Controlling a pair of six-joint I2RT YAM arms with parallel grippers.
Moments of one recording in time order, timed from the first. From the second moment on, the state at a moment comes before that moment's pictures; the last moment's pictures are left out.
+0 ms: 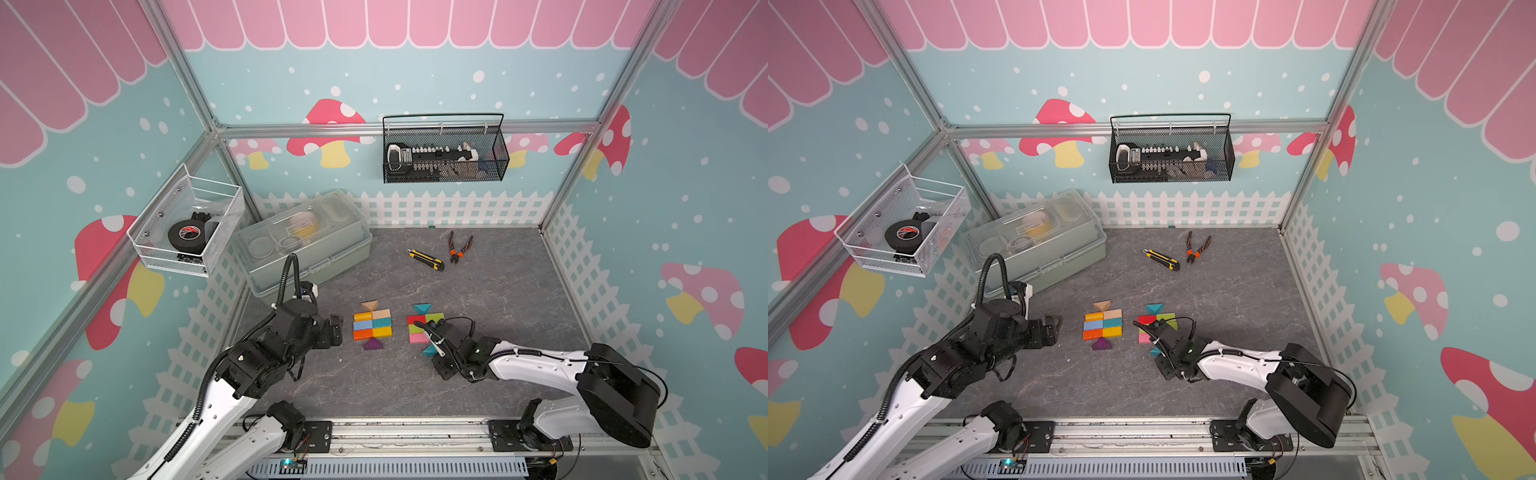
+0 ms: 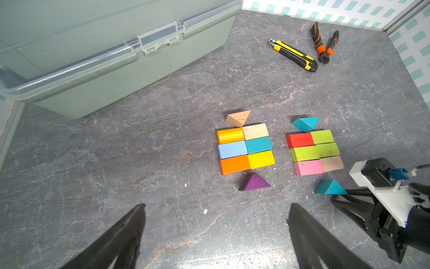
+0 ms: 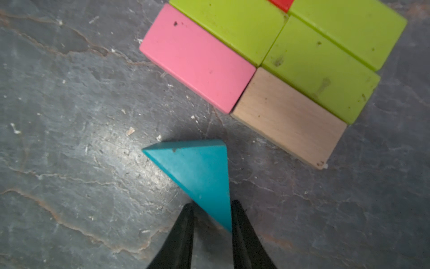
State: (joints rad) left arm -0.56 0.74 0.91 -0.92 -0.26 -0.45; right arm 0.90 1.39 0.60 -0.34 0.12 0.24
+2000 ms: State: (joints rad) left arm -0.56 0.75 0.91 -0.92 -0.24 -0.44; right arm 0.86 1.42 0.63 -0.31 0.14 0.22
